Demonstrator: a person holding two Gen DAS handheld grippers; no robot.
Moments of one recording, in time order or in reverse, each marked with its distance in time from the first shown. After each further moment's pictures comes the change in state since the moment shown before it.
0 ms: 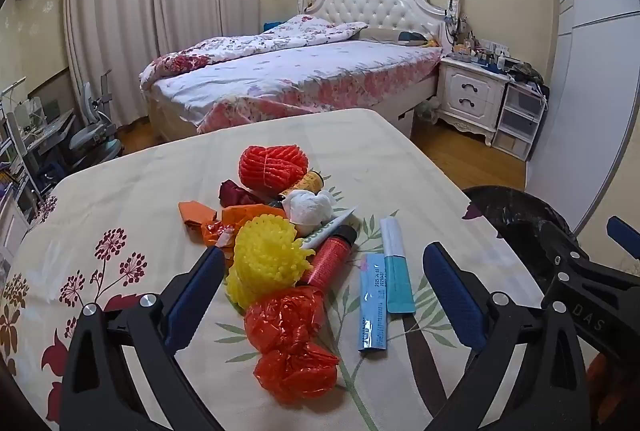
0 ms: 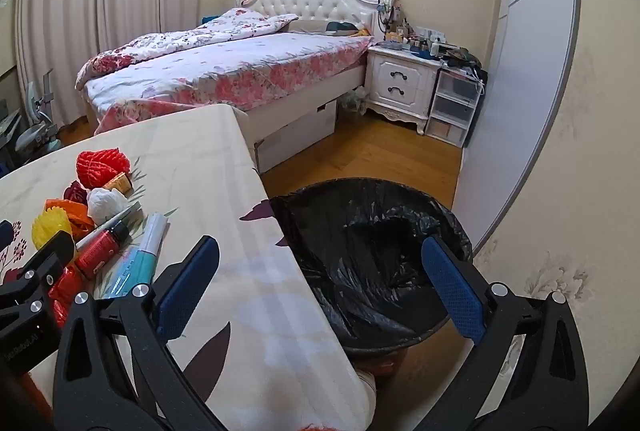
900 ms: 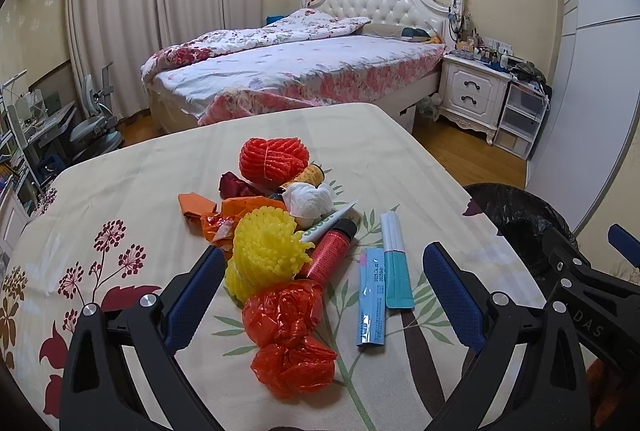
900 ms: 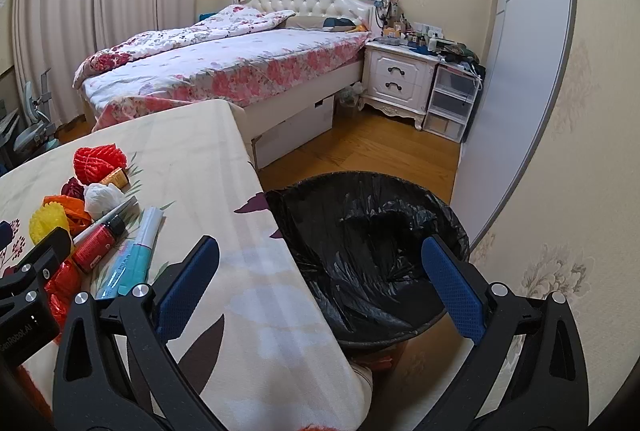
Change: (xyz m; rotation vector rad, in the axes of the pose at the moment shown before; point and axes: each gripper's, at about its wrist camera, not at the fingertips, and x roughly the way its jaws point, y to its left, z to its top) left arm 0.004 0.001 -0.004 -0.018 0.028 -0.008; right arm 0.001 -0.003 -0.004 -0.001 0.007 -0.001
